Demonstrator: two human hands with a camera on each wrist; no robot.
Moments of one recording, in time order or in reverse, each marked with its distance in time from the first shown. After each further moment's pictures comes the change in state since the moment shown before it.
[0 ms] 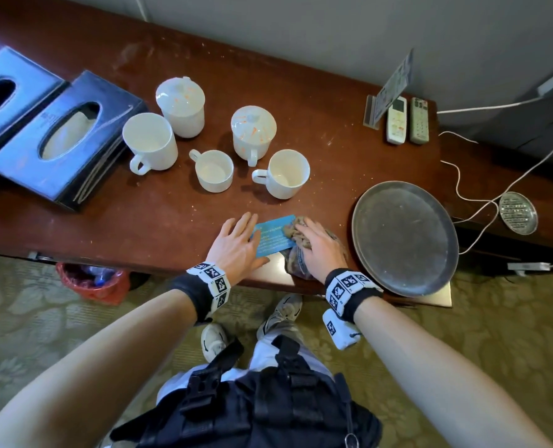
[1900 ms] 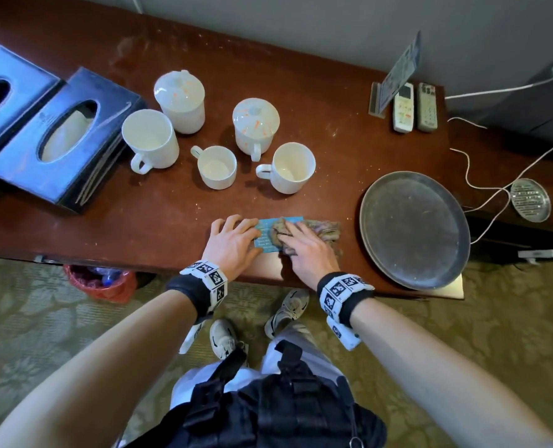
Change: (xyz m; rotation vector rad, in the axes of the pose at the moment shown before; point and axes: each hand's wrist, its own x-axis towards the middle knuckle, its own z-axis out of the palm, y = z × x) left_hand -0.003 -0.018 0.022 -0.283 0.265 -0.083; right_hand -0.005 -0.015 0.032 -0.091 0.047 -0.200
